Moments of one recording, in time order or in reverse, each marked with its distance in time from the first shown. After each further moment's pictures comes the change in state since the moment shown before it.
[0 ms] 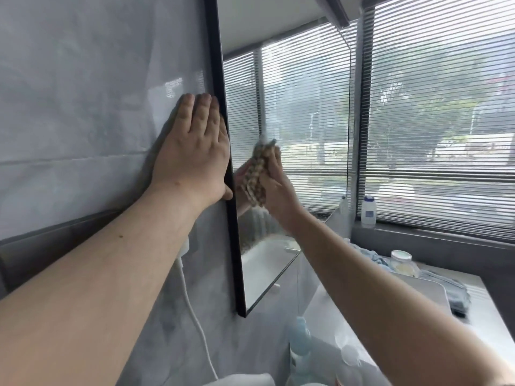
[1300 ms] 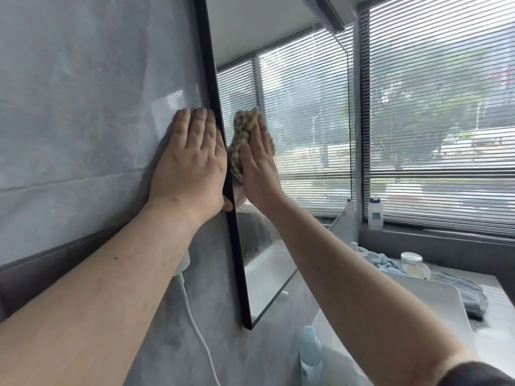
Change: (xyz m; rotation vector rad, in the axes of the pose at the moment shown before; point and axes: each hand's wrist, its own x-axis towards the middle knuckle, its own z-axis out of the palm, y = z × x) left_hand -0.001 0.001 0.001 0.007 0.051 -0.006; right_hand 0.044 -0.043 0.027 -0.309 0.120 -0.271
